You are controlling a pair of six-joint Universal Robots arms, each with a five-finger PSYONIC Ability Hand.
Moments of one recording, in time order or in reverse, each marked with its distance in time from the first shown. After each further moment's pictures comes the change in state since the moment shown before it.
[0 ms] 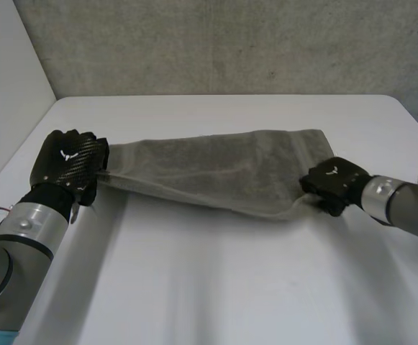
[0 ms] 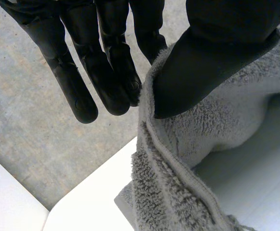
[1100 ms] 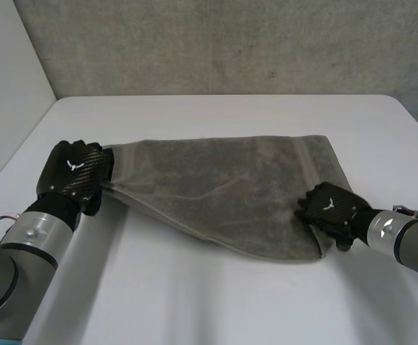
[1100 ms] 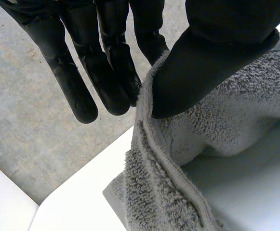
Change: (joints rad) left arm -0.011 -0.019 -0.024 0.008 0.003 0.000; right arm -0.039 -0.081 0.275 -0.114 -0.100 -0.382; left_hand 0.000 0.000 0.000 0.000 0.000; right_hand -0.848 -0.873 -0.869 -0.865 -0.855
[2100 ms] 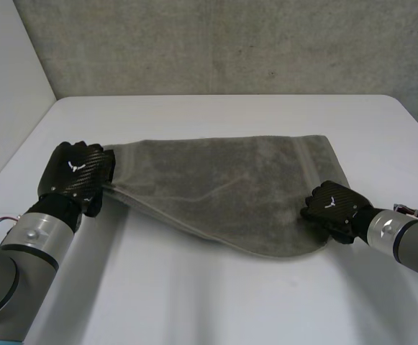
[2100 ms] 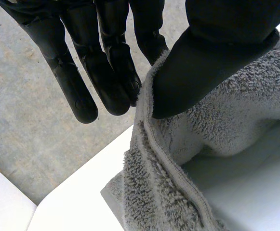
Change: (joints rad) left arm -0.004 -0.001 -0.002 0.000 0.000 0.000; right arm -0.007 -0.001 0.018 -0.067 0.006 0.001; left_hand 0.000 0.000 0.000 0.000 0.000; right_hand 0.433 0.438 0.428 0.430 0.418
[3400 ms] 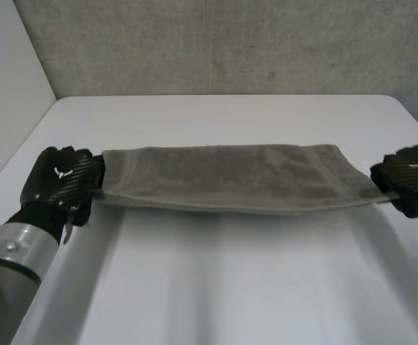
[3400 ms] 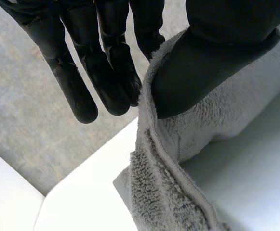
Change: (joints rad) left arm 0.021 0.140 -0.054 -0.120 -0.002 0.017; right arm -0.275 -0.432 0.102 0.204 -0.044 0.318; left_hand 0.000 0.000 0.000 0.000 0.000; right_hand 0.427 0.435 0.436 0.434 0.443
